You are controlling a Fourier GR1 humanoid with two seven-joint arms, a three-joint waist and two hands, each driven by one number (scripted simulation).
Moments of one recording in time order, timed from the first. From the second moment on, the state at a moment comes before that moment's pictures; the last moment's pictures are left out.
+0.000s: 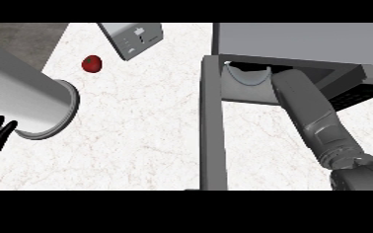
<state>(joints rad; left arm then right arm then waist) 0.17 0.07 0.51 -2.06 0.47 -0.73 0.14 -1.06 -0.19 -0.29 -0.13 0.34 -0.46 -0.72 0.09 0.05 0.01</state>
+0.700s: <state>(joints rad) 0.17 0.01 0.32 -2.12 0.42 -0.69 0.22 -0.90 -0.14 -0.39 -0.15 0.20 -0.11 -0.89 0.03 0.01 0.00</state>
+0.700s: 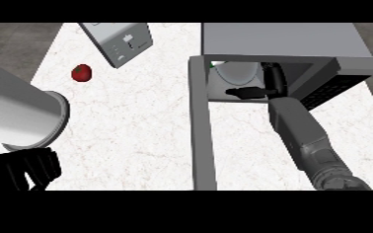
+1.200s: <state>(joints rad) 0.16 0.01 0.15 -2.13 0.36 -0.59 0.27 -0.68 -0.09 -0.34 -0.30 0.17 0.02 -0.92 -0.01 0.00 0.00</state>
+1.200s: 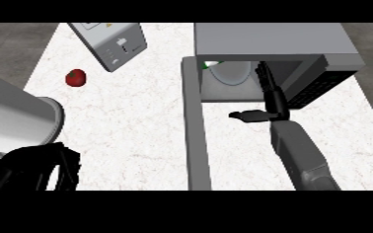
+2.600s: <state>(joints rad) -0.22 0.00 -0.51 -1.37 -0.16 -0.13 -0.16 0.18 -0.15 -0.18 -1.33 0.05 0.29 -0.77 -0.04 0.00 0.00</state>
